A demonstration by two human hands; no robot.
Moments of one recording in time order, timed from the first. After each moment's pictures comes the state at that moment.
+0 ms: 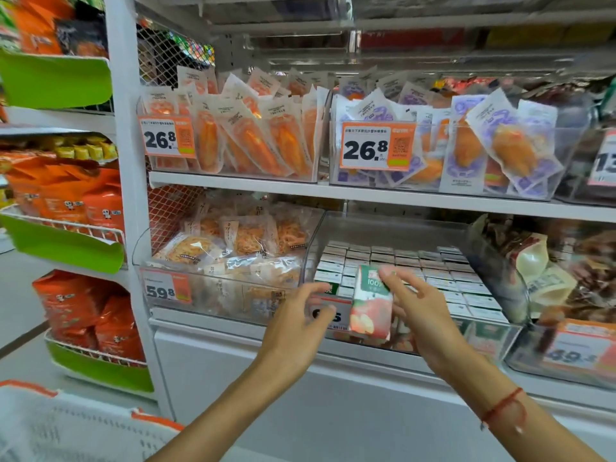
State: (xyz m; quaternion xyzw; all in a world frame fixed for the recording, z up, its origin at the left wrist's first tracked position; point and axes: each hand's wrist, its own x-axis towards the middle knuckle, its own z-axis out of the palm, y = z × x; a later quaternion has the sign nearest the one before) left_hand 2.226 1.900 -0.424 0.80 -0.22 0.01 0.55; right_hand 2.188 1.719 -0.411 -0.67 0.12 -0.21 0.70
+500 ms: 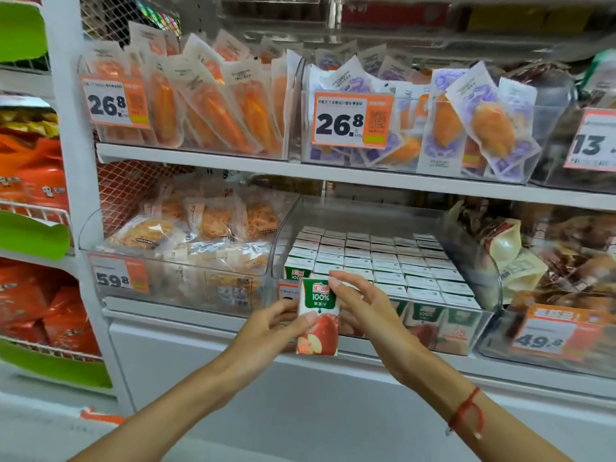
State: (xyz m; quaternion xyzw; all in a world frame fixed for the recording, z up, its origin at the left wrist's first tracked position) left_hand 2.230 1.898 -0.453 0.71 -0.22 -0.18 0.65; right_hand 2.189 1.727 -0.438 -0.71 0.04 -0.11 0.69
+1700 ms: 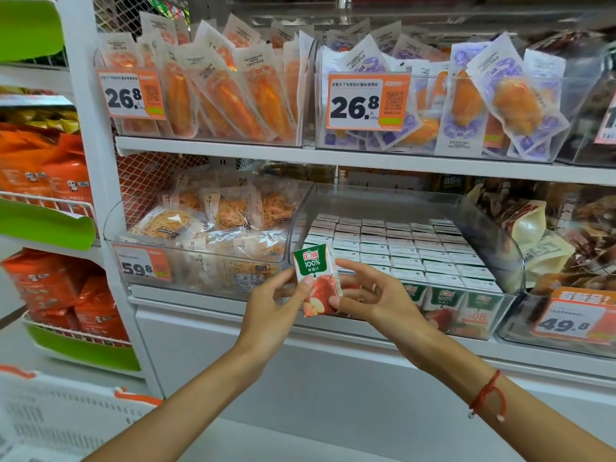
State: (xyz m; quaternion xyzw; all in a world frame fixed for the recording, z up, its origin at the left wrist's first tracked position) left_hand 2.237 1.897 -0.456 0.70 -0.17 -0.03 0.69; right_hand 2.185 1.731 -0.438 -0.77 0.01 -0.09 0.64
